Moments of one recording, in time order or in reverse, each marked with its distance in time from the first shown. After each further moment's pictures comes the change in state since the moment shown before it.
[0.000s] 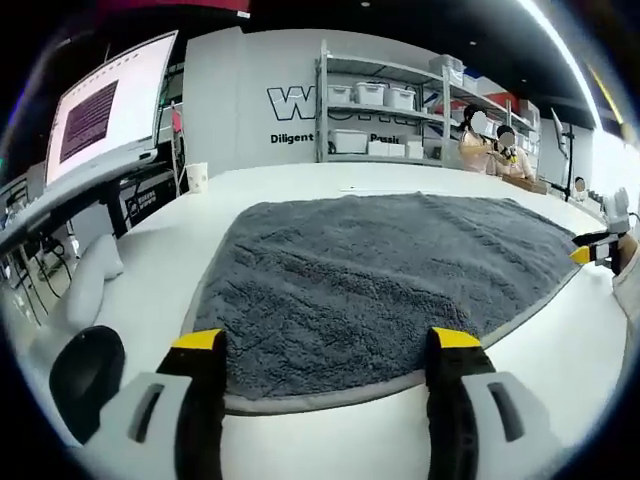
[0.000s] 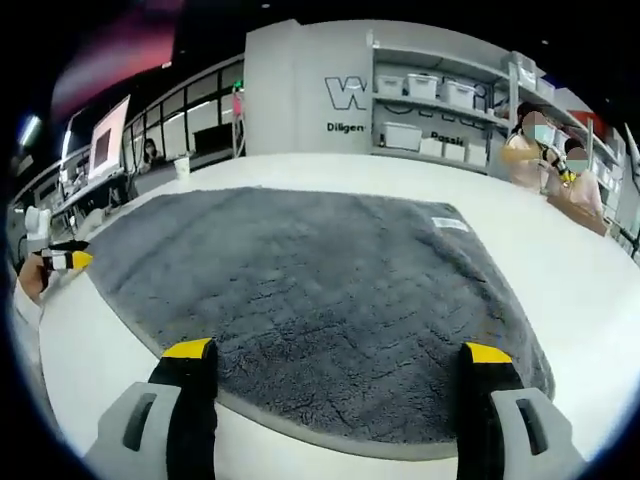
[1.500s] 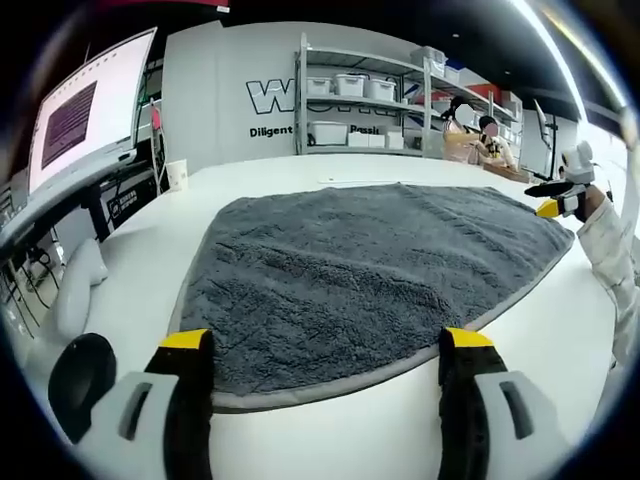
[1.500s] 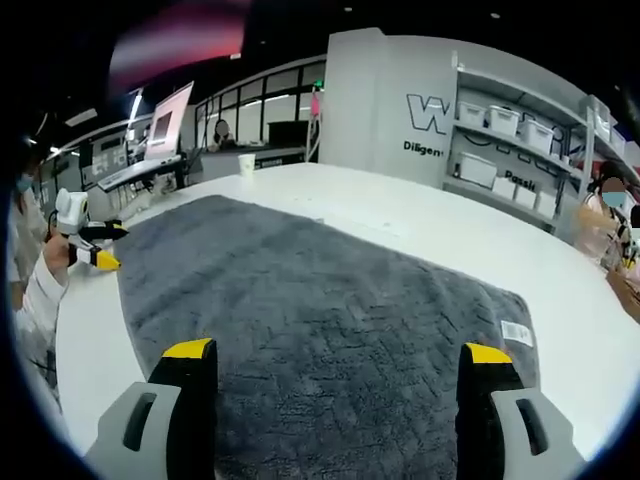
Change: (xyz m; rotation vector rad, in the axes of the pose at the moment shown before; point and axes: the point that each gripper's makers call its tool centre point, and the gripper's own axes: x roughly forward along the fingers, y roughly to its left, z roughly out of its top) left arm -0.004 -0.011 -0.004 0.038 0.040 -0.085; right arm 0.043 0.044 0.082 -0.232 -0.031 0.252
